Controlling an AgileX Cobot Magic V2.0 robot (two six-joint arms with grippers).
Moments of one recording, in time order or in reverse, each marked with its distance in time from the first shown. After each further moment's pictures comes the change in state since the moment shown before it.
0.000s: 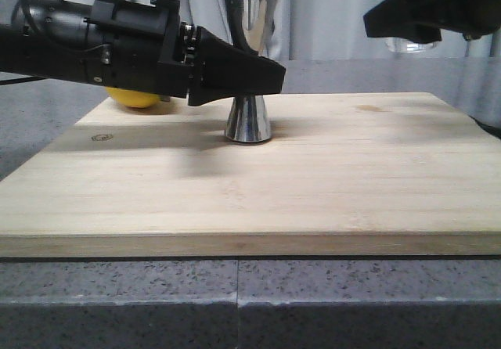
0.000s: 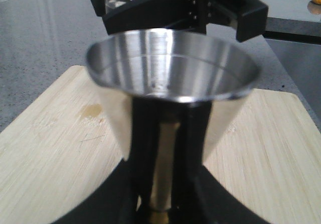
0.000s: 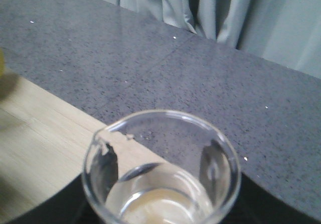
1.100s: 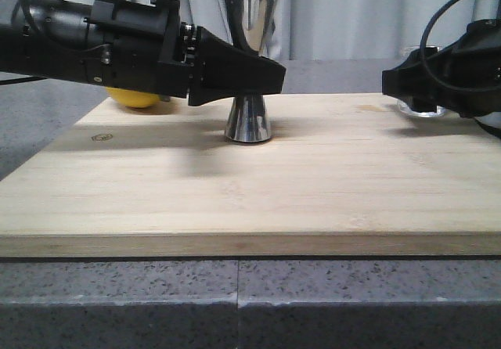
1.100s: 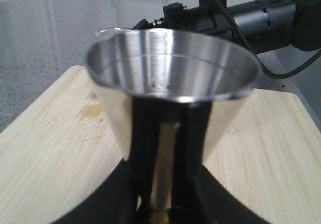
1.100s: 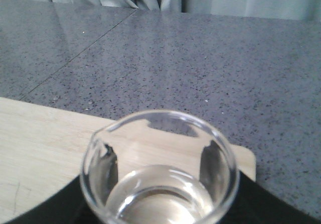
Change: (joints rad) left arm 0.000 0.000 0.000 0.000 0.000 0.000; right arm 0.001 0.240 0.162 0.583 -0.366 -0.360
